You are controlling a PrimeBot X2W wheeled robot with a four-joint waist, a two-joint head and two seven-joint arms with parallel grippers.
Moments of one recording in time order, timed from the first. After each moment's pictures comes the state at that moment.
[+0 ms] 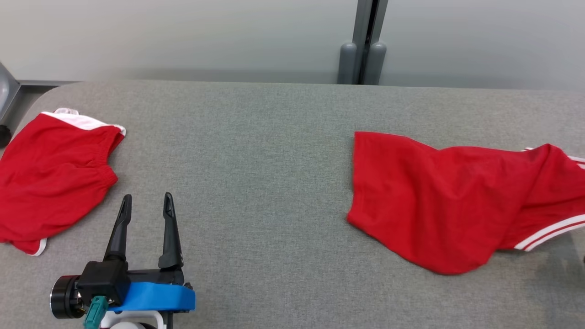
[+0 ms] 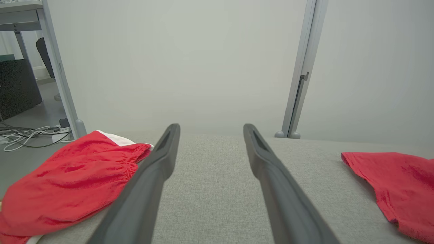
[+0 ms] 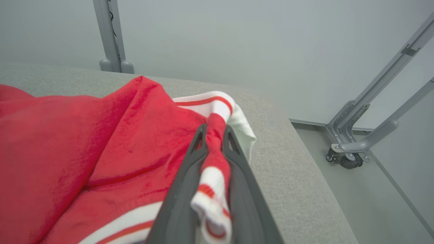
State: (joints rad) left arm -0.04 0.05 -0.04 0.11 -0.11 -0.04 -0.26; right arm -0.39 -0.46 -0.15 0.79 0.17 0.13 -0.22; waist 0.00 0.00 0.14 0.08
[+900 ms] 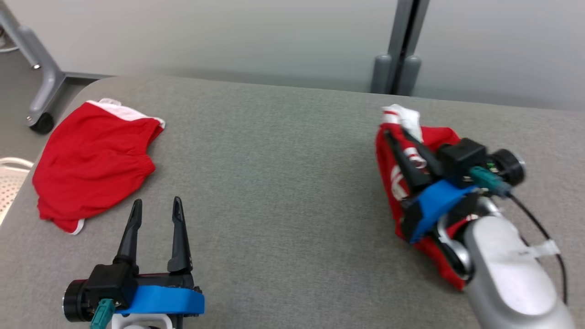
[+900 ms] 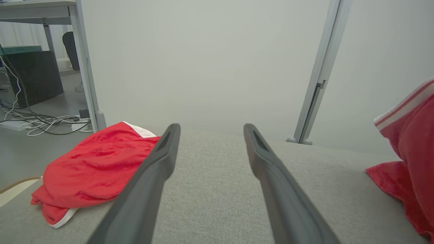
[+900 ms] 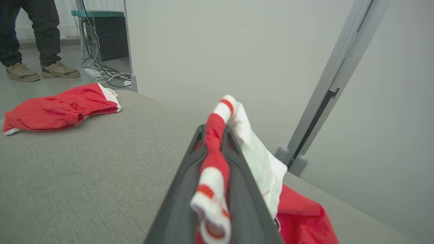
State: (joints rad) left arm -0.03 0.05 -0.07 0.11 -0.17 -0.02 -0.26; right arm -0.48 -0.19 0.29 0.27 0.14 0.13 0.03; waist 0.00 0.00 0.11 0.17
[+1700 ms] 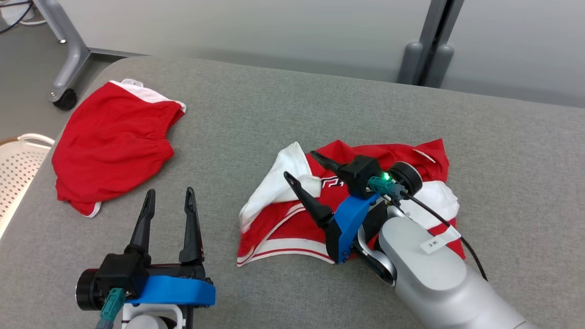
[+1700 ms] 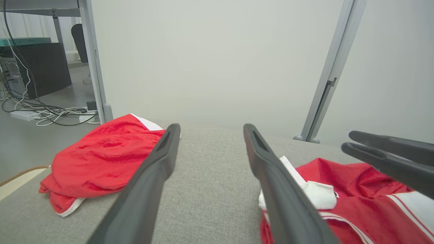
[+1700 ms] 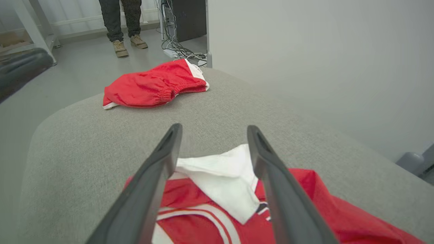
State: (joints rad) left arm -0.07 0.05 -0.13 0.13 -0.20 0.00 -0.26; right arm -0.73 -0.05 0.70 0.73 0.37 0.13 -0.15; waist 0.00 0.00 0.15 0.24
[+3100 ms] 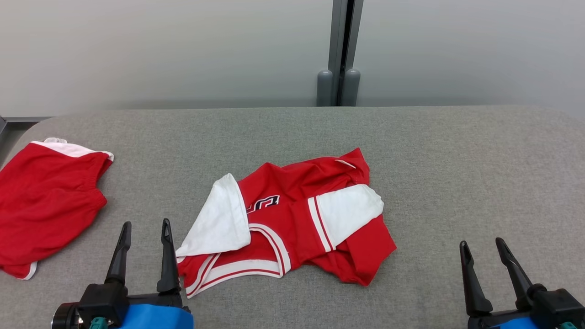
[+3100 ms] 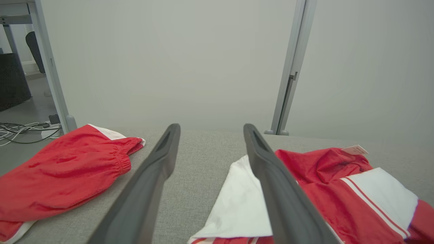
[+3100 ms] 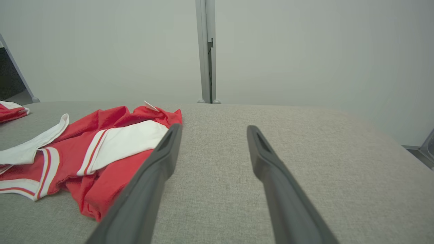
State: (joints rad) left arm 0.03 0.05 -0.03 0.12 -0.13 -0.04 -0.26; right arm 0.10 -0.05 -0.06 0.08 0.08 0.13 -0.25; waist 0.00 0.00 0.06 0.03
